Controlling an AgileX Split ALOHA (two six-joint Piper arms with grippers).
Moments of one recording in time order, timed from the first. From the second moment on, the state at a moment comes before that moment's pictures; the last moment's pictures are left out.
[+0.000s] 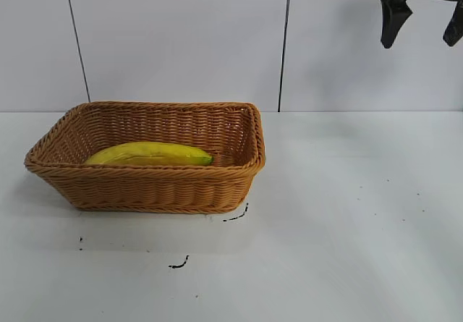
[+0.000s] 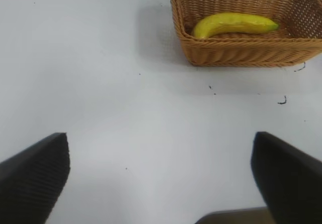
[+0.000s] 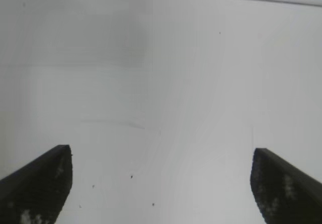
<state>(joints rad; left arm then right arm) -0.02 0.00 -0.49 -0.06 1.07 0.06 -0.02 2.08 -2.01 0.01 1.22 -0.04</state>
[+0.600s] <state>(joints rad) -0.02 0.00 -0.49 -0.06 1.07 0.06 -0.02 1.28 -1.09 0.02 1.22 0.00</state>
